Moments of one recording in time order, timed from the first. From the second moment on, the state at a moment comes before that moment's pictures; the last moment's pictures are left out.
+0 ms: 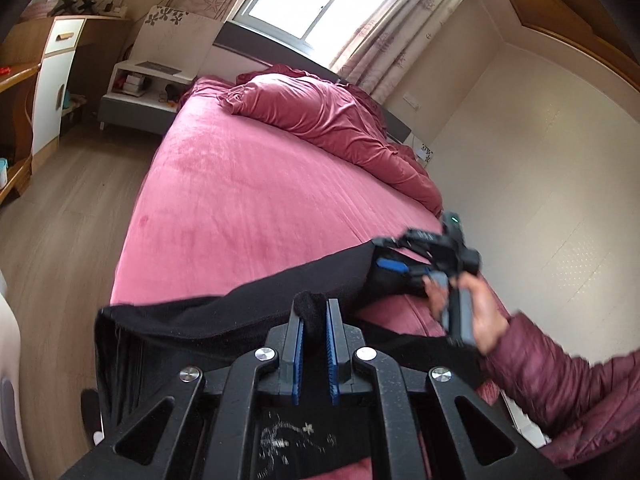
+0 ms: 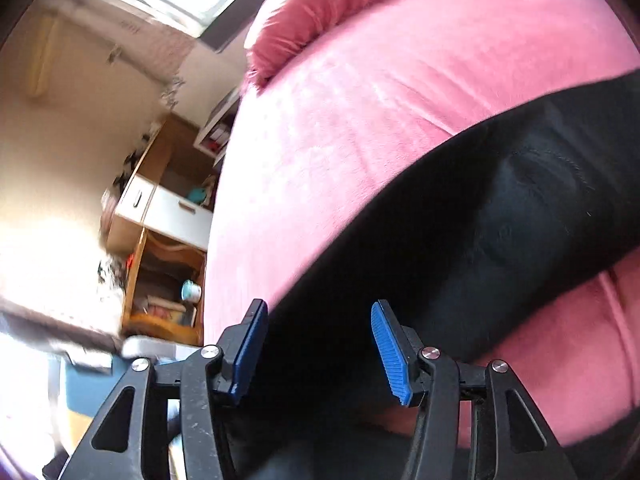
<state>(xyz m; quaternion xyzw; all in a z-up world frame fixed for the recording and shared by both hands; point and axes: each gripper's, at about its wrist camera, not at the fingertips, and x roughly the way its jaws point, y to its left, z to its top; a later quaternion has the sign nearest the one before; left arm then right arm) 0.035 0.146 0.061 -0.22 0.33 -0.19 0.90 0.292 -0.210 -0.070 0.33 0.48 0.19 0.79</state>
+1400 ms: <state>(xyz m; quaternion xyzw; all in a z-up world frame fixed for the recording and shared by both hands) 0.012 0.238 -0.013 -0.29 0.44 -0.02 0.85 0.075 -0.237 -0.106 0.23 0.51 0.23 0.79</state>
